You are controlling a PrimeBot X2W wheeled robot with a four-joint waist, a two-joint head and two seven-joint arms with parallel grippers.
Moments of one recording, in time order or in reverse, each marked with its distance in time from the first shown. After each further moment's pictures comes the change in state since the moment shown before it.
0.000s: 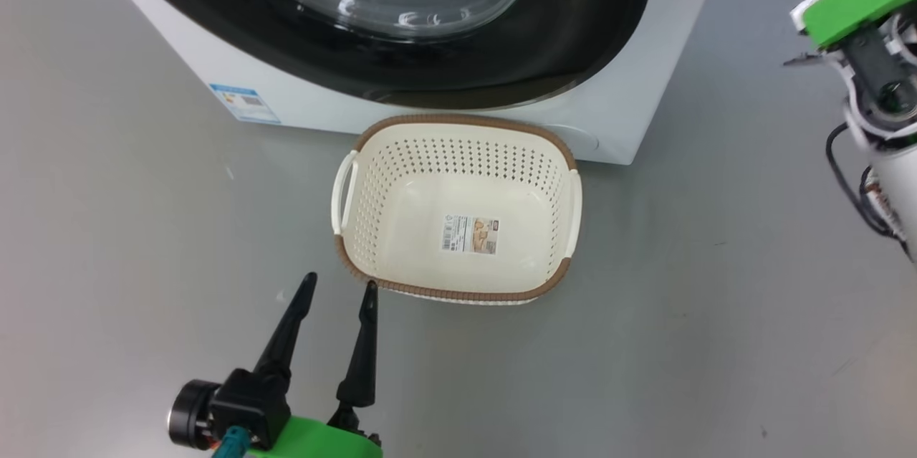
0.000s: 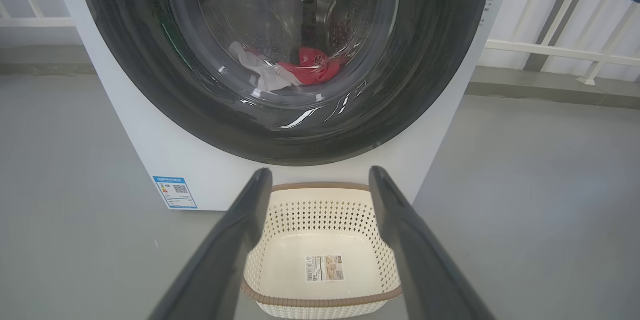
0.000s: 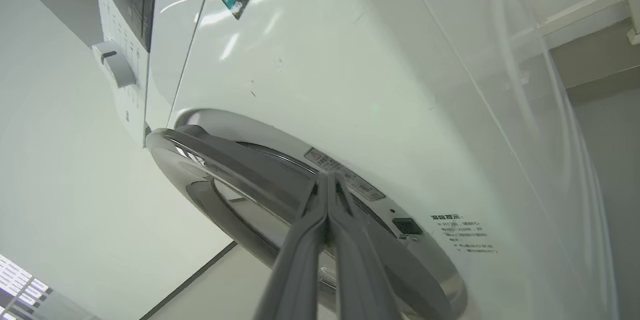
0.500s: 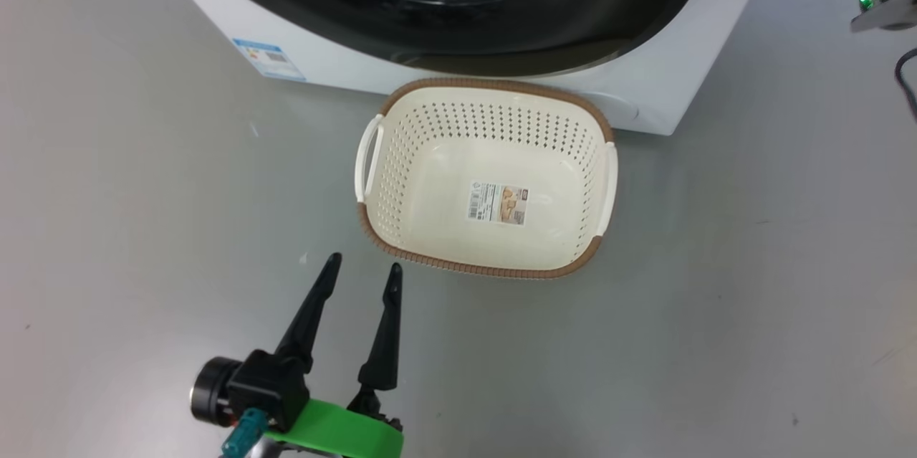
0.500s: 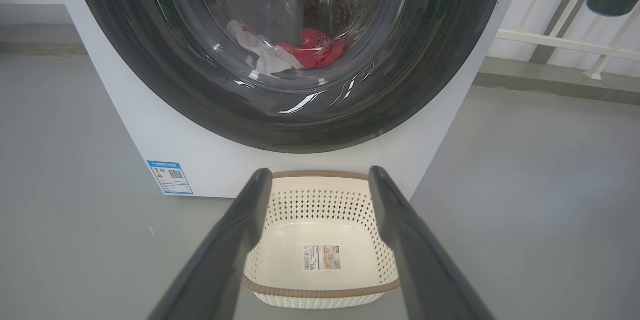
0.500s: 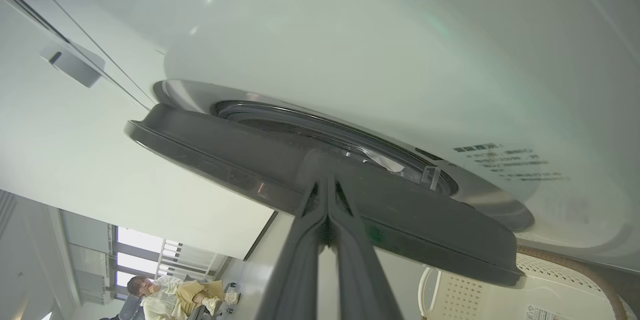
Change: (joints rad) left arm -0.048 -0.002 -0.055 0.002 -0.038 0.008 0.000; right arm -0.128 -0.038 -0.043 0.119 0.325 0.000 0.420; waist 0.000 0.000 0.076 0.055
